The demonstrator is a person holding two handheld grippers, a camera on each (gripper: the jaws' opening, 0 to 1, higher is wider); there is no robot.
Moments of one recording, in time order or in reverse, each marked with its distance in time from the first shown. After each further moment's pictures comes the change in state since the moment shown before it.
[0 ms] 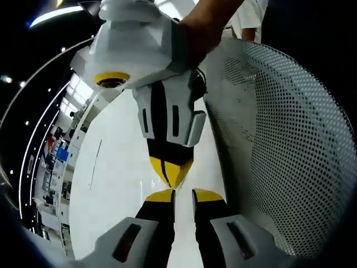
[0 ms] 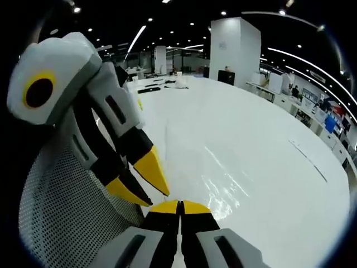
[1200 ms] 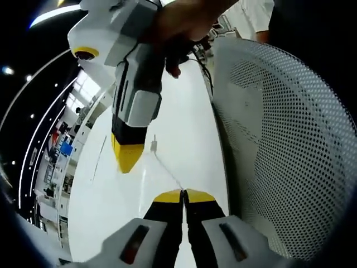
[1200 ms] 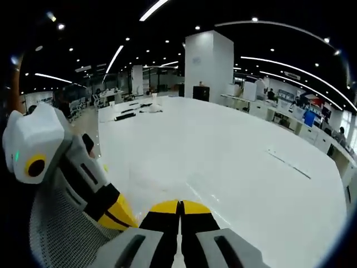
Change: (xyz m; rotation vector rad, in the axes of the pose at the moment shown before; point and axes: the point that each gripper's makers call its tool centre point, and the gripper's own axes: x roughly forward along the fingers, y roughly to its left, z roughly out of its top) left arm 0.001 0.004 -0.003 -0.076 -0.022 0.040; right arm -0.026 -0.050 0.040 0.148 -0.156 -0.170
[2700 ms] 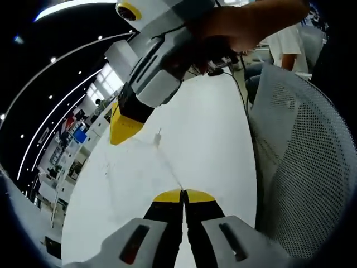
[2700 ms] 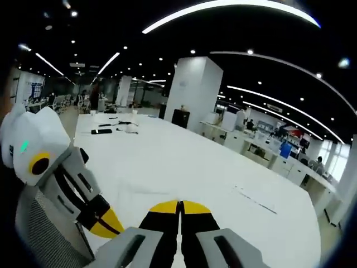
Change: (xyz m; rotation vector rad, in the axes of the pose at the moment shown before) left arm -0.001 0.054 0.006 -0.150 -0.060 0.111; right arm -0.009 -0.043 0.057 -0.143 -0.121 -0.201
